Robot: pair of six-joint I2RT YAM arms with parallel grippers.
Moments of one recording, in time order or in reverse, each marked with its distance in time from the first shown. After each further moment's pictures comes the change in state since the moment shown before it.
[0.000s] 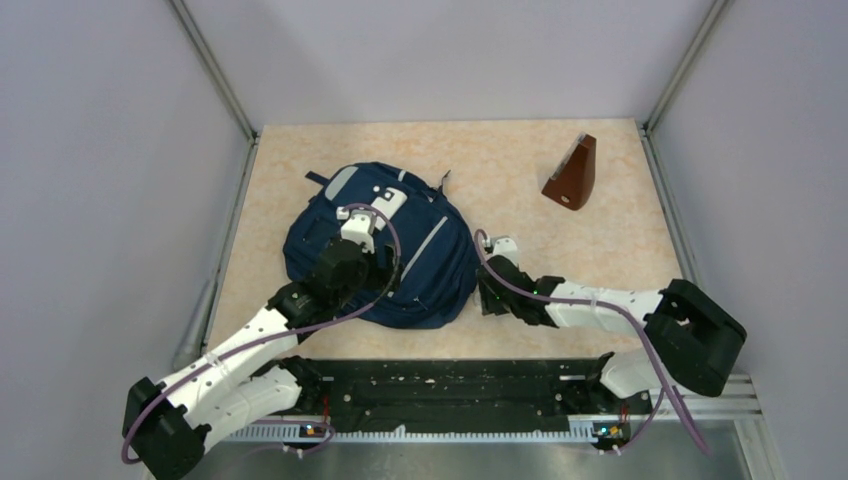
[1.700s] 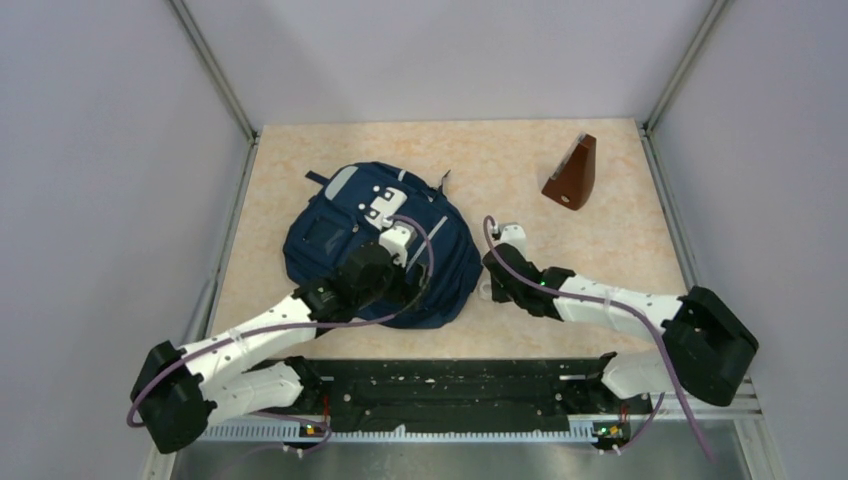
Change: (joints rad) left arm -0.116 0.126 0.013 0.040 0.118 0.096; right arm -0.040 -0.019 0.071 -0.071 0.058 -0.009
